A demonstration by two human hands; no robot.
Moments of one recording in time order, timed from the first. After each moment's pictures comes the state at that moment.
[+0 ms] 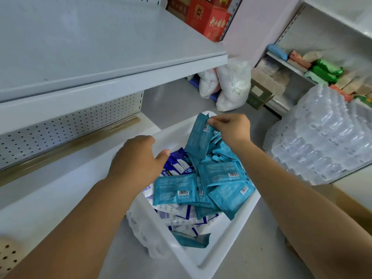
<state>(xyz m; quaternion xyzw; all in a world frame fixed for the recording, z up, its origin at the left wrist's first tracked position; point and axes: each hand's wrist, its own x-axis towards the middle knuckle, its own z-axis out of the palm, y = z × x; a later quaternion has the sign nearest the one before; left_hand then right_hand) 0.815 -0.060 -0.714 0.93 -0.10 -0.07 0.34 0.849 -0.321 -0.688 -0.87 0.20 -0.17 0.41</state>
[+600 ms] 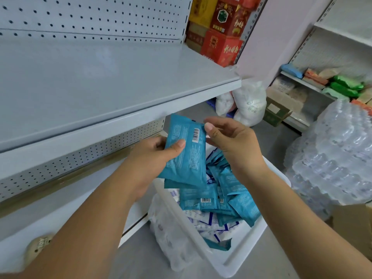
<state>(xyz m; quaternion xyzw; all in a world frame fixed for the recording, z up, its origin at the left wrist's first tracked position) 0.782 -0.001 -0.649 0.65 -0.03 -0.19 0.73 0.768 -0.193 -0.619 -0.77 0.05 -0.15 0.63</state>
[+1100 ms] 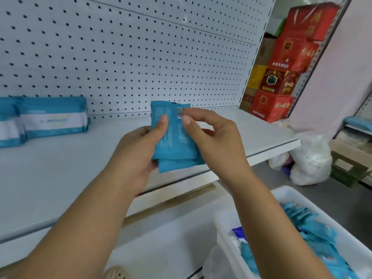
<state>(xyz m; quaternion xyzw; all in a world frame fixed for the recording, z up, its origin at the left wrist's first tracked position) 0.770 0.157 -0.525 0.55 0.05 0.05 0.83 0.796 0.009 -0.519 -0.75 -0.21 -0.19 0.59</state>
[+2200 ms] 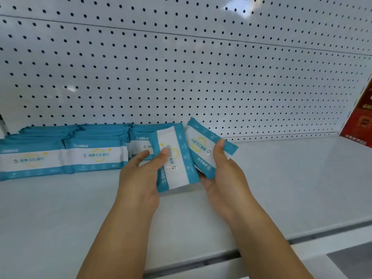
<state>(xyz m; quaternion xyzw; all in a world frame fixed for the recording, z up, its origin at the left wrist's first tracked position) 0.799 0.331 -0.559 0.42 0.21 0.26 0.84 0.844 0.193 -0.552 -0.47 -0.10 0.15 0.86</state>
